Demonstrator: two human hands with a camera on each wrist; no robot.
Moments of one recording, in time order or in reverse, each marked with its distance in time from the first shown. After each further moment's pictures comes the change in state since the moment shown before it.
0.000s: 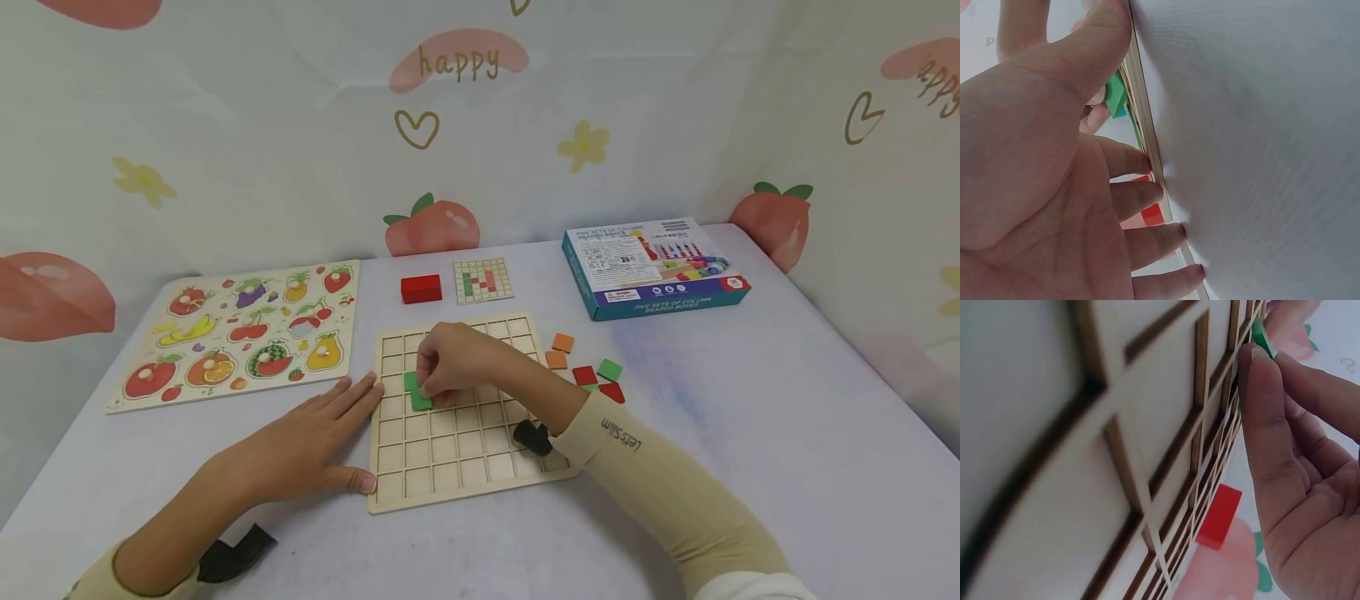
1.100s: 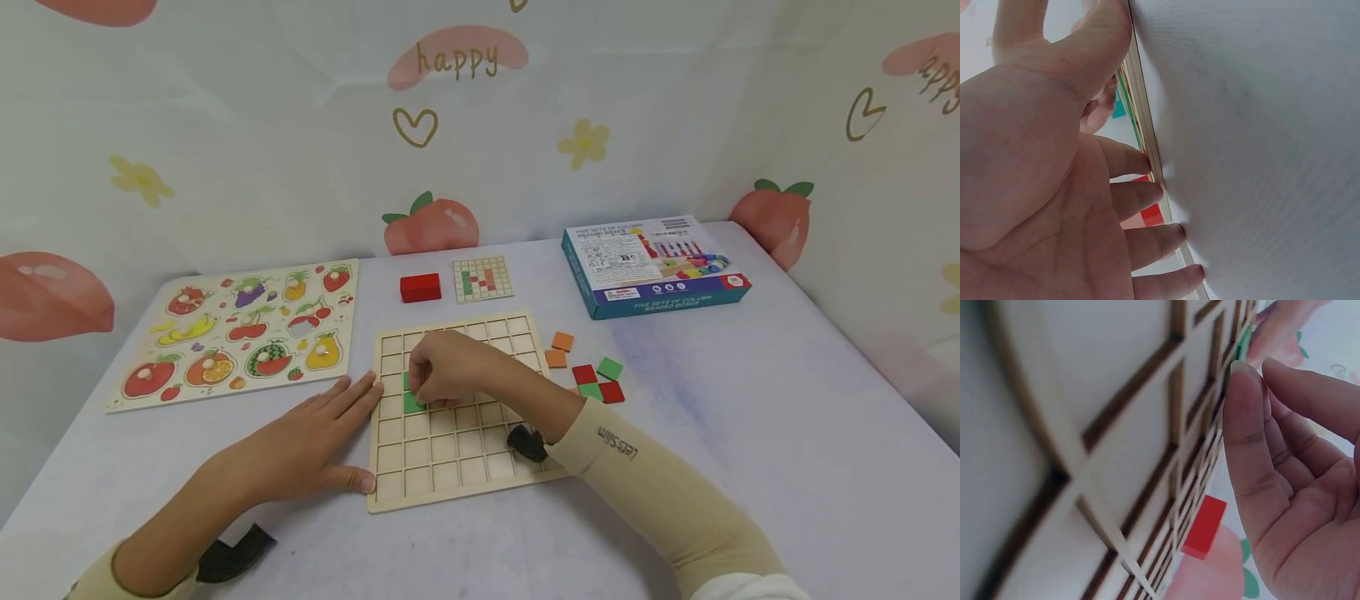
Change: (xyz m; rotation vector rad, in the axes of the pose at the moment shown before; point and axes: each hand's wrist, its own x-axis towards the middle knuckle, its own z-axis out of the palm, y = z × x) left_hand -0.001 0.000 -0.001 0.007 0.014 0.017; right_hand -0.001 -0.005 0.008 -0.093 -0.012 -0.017
